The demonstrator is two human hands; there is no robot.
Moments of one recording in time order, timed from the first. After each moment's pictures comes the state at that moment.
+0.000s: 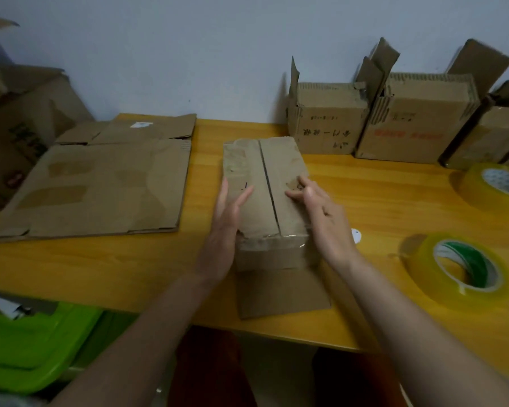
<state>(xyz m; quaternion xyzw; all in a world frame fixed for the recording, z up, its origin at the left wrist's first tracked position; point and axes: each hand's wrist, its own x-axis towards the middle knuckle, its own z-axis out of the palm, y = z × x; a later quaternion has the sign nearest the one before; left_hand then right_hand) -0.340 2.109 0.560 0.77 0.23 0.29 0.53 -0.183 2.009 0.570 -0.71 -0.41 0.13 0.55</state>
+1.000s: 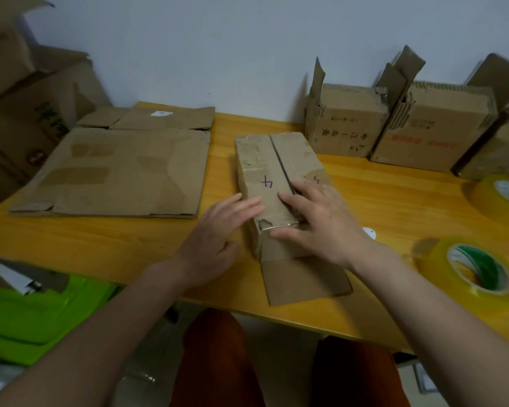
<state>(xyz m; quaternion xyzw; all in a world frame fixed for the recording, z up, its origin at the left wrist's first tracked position) -0.397 2.145 0.546 0.93 0.14 0.22 0.25 -0.212 2.015 0.595 -0.78 -0.62 -0.04 0.11</state>
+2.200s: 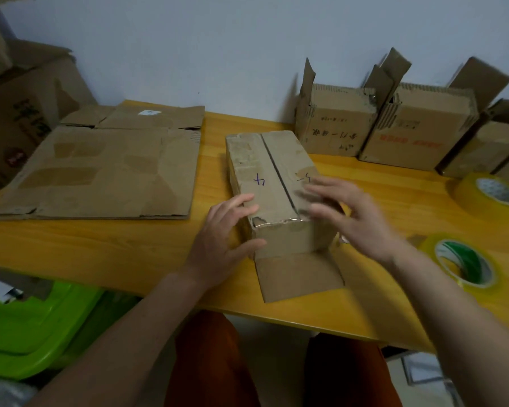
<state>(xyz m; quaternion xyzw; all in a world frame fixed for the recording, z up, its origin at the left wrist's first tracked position) -0.372 2.138 0.520 0.87 0.14 0.37 0.29 -0.181 1.985 0.604 -0.75 -0.56 0.08 0.36</state>
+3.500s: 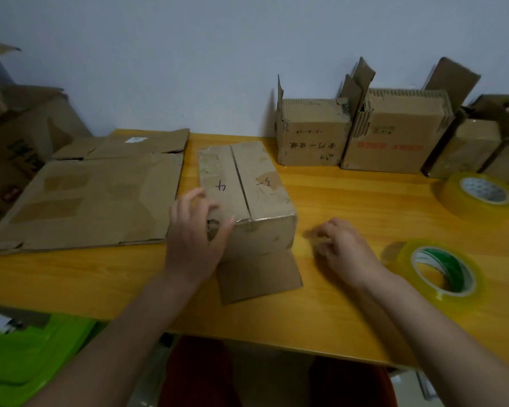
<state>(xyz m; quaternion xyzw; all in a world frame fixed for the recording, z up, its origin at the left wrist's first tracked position) -0.338 2.127 0.564 0.85 0.31 0.39 0.16 -0.128 1.957 0.546 -0.83 -0.50 0.07 0.24</state>
